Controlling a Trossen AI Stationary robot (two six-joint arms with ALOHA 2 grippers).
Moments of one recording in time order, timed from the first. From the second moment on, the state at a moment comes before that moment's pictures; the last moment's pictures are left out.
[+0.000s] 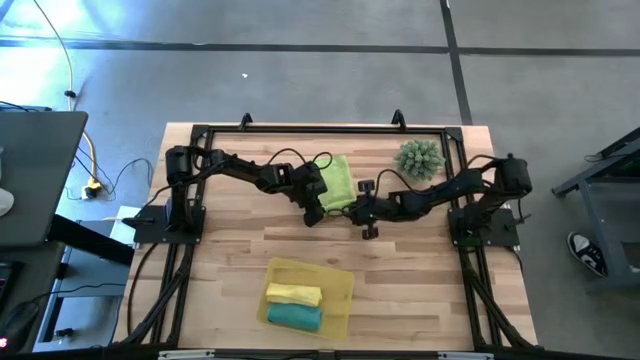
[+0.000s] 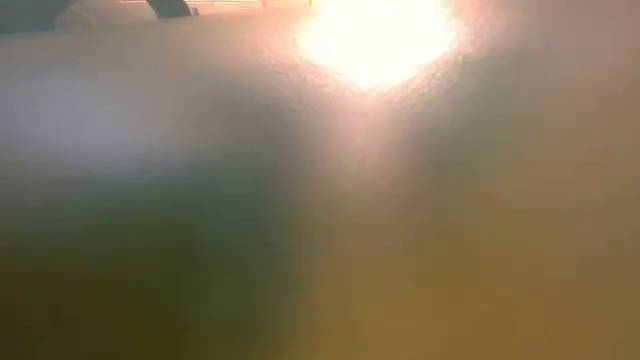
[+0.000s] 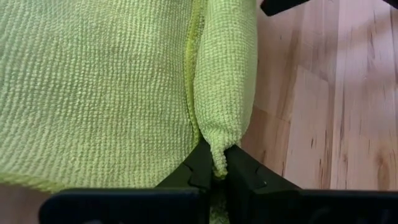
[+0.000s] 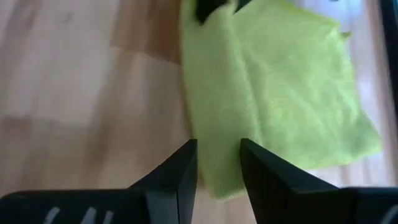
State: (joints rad) left arm 0.37 1.96 1.00 0.00 0.32 -0.23; right arm 0.01 1.66 0.70 0.06 0.34 -0.37
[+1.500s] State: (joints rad) left arm 0.37 1.96 1.00 0.01 0.32 -0.22; right arm -0.01 1.62 0.69 0.08 0.21 -0.32
